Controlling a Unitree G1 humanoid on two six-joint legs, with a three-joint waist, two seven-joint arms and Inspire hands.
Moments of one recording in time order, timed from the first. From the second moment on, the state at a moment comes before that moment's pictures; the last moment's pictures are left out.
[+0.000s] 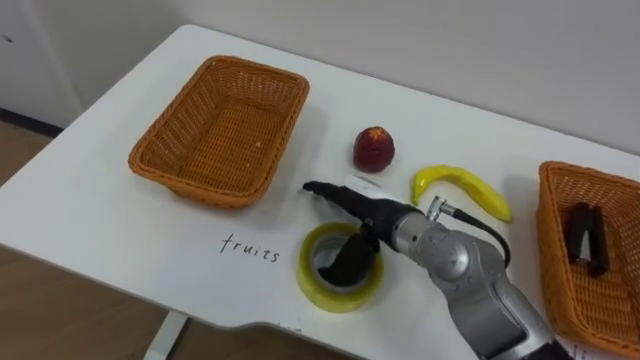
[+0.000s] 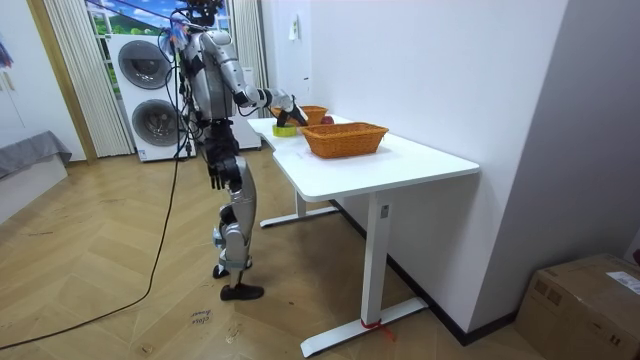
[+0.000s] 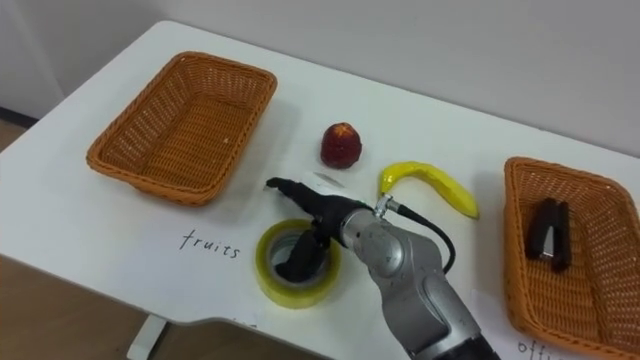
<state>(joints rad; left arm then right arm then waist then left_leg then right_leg) 0.17 0.22 0.04 1.04 0.12 0.24 0.06 -0.21 -0.23 0.41 0.04 -0.64 0.31 0.53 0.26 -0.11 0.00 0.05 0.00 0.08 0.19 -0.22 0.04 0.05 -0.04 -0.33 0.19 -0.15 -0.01</state>
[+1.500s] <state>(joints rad) 0.19 0.21 0.19 1.05 0.05 0.13 0.10 -0.16 -0.39 0.01 -0.18 -0.63 0.28 0.48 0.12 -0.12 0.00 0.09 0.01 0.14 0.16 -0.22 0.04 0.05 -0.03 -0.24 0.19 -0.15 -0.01</state>
